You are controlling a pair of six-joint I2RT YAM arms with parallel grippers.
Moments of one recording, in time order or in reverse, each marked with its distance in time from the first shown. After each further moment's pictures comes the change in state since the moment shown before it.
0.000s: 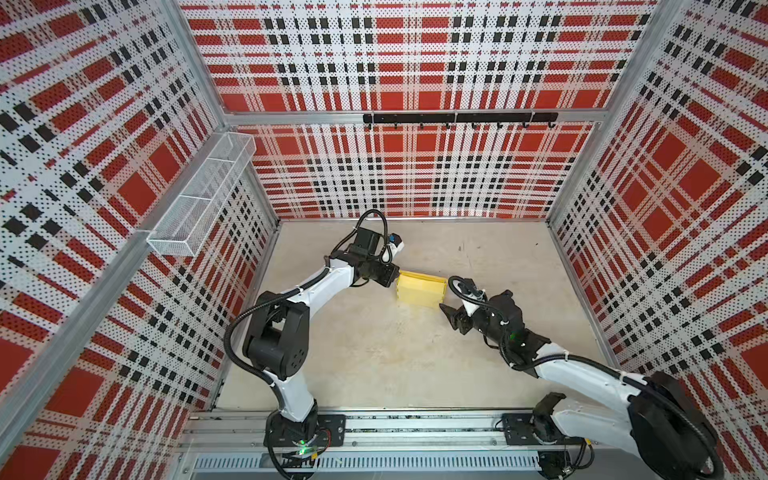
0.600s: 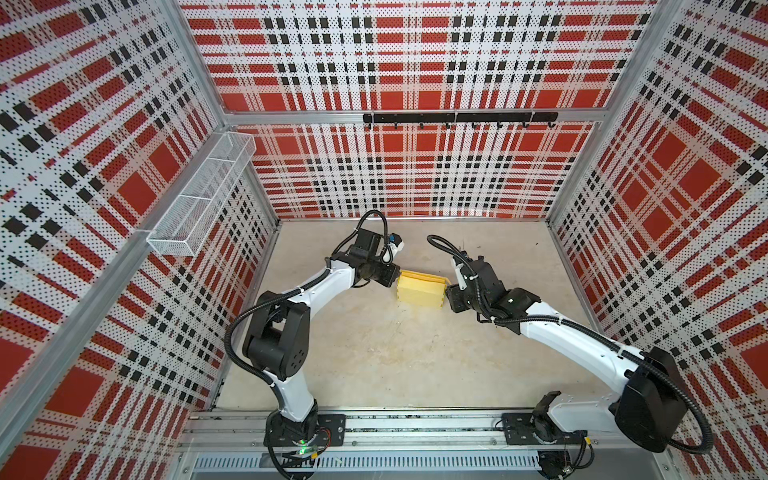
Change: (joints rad) left arm -0.010 -0.003 -0.019 0.037 -0.016 -0.023; right arm -0.015 0.247 0.486 -0.693 0.185 0.301
